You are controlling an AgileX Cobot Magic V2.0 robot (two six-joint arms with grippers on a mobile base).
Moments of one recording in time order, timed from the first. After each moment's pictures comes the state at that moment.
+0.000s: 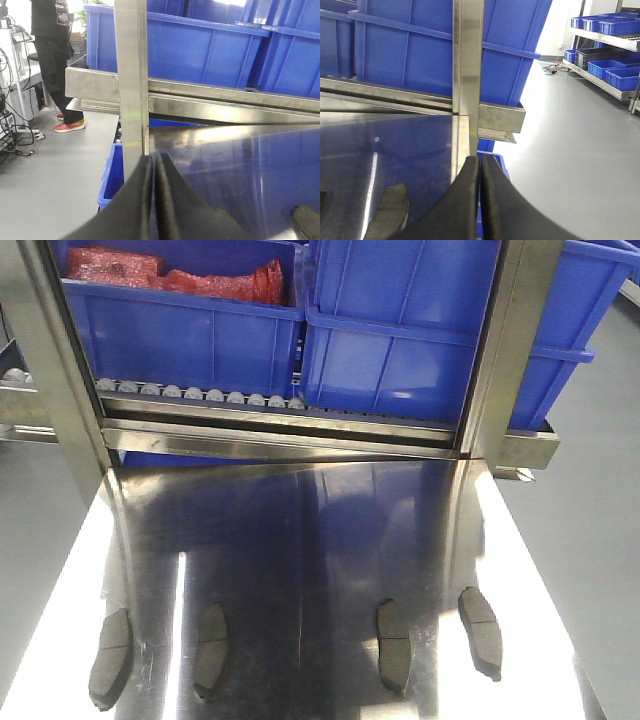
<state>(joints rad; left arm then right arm) 0.01 -0.01 0.03 0.11 0.12 -0.12 -0.03 -0.01 0.03 -0.07 0.14 0.00</state>
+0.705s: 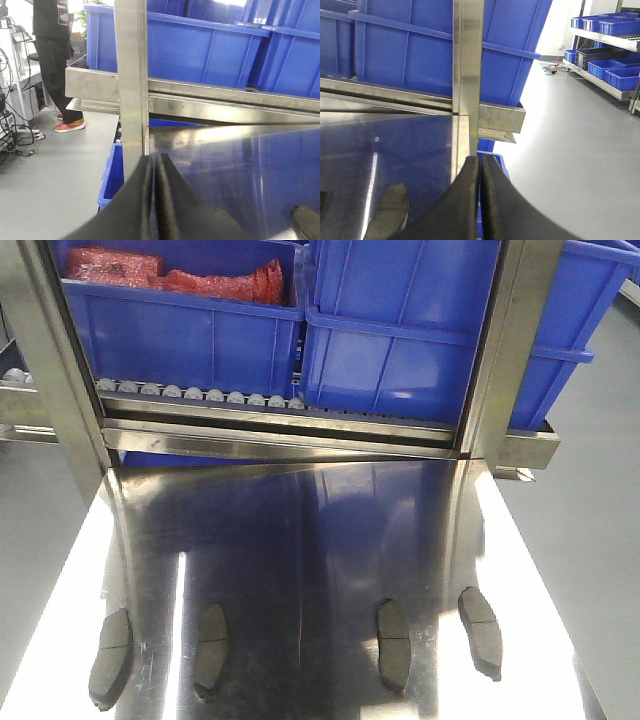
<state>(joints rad) 0.01 -0.01 0.03 0.11 0.12 -0.12 -0.03 -0.01 0.03 -0.07 0.14 0.00</state>
